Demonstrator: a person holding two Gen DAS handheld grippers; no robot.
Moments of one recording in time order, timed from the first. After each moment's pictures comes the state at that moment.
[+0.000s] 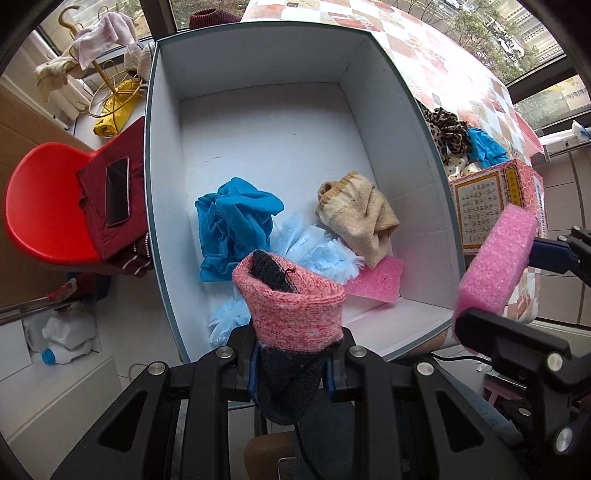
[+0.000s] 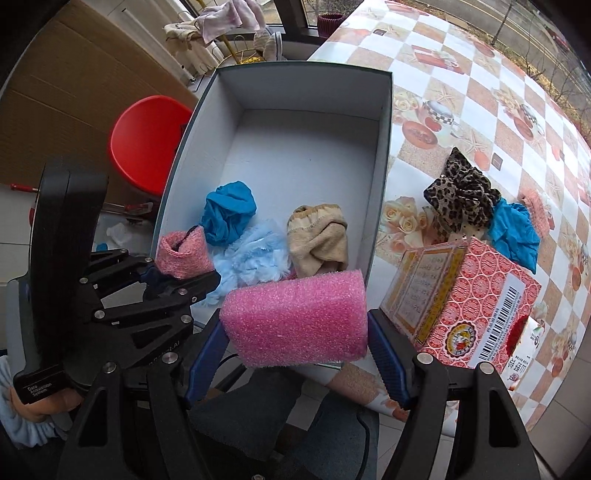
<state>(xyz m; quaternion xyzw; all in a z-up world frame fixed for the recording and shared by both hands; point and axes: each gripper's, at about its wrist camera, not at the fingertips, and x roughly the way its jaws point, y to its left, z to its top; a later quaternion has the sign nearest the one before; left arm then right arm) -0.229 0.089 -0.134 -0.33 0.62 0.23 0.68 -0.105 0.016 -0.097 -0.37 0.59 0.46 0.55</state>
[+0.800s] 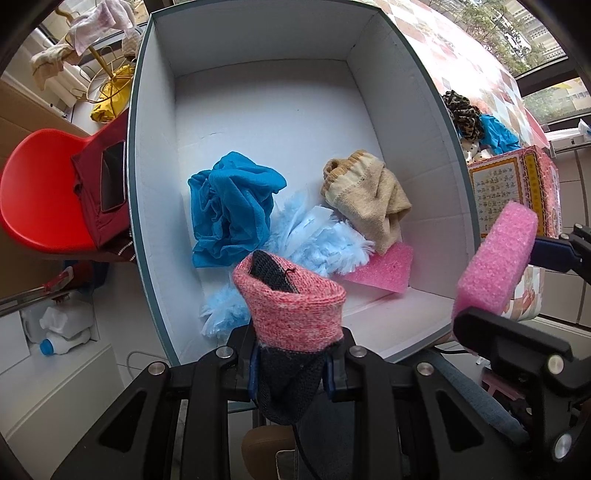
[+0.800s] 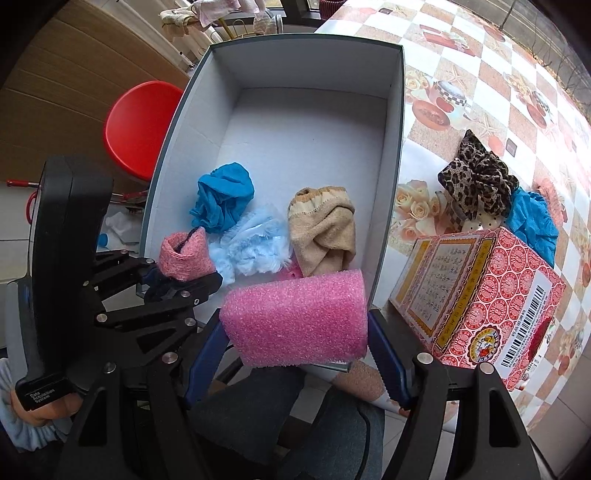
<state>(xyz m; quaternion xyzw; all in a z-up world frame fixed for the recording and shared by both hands) -0.228 0.088 -0.152 -0.34 0.64 0.22 0.66 -0.107 0.020 -0.116 -0.37 0.61 0.45 0.53</state>
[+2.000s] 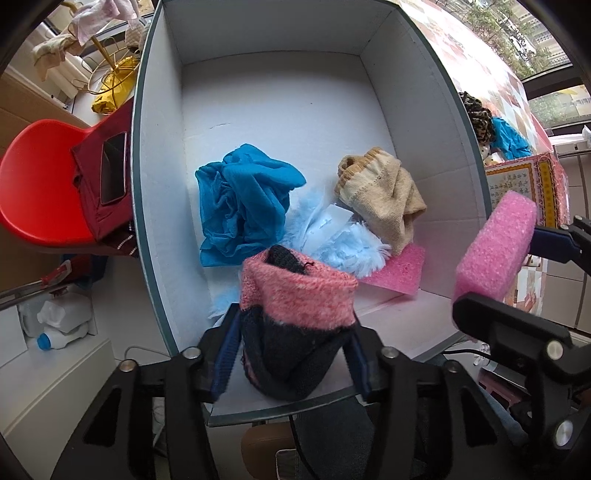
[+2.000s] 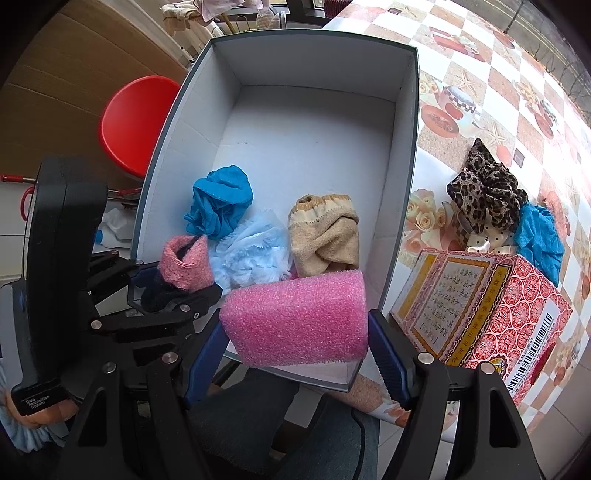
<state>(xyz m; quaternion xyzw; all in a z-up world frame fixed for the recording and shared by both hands) -0.232 0.094 -0.162 -0.35 0.64 0.22 0.65 -0.107 0.028 -0.129 -0.39 0.60 0.45 0.53</state>
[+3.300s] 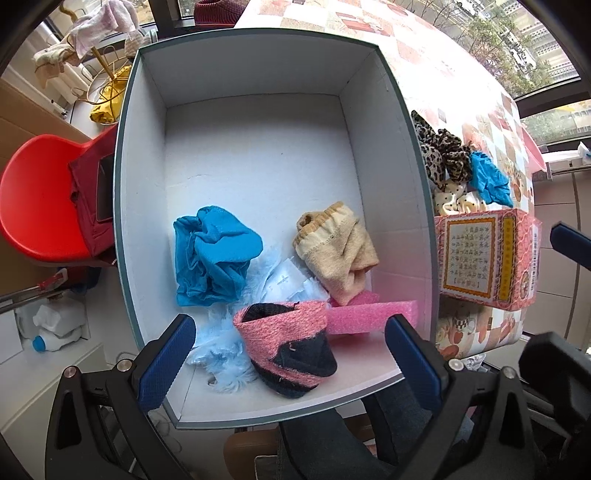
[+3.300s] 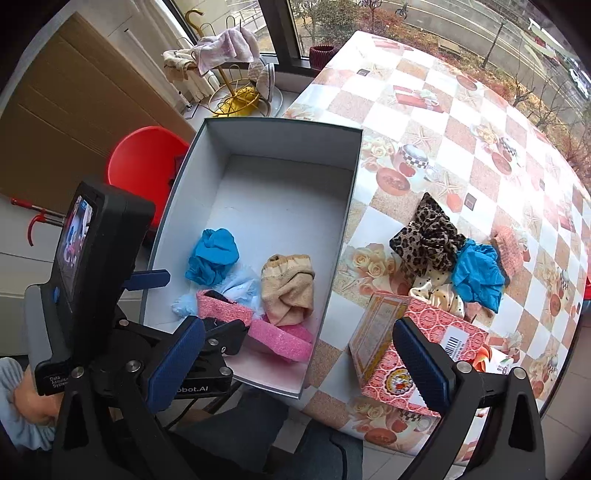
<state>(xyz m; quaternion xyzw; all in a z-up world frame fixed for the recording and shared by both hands) -0.182 0.112 -0.124 -0.37 0.62 0.23 0.66 -0.078 0.019 -0.068 -0.36 0.55 0.47 0.59</state>
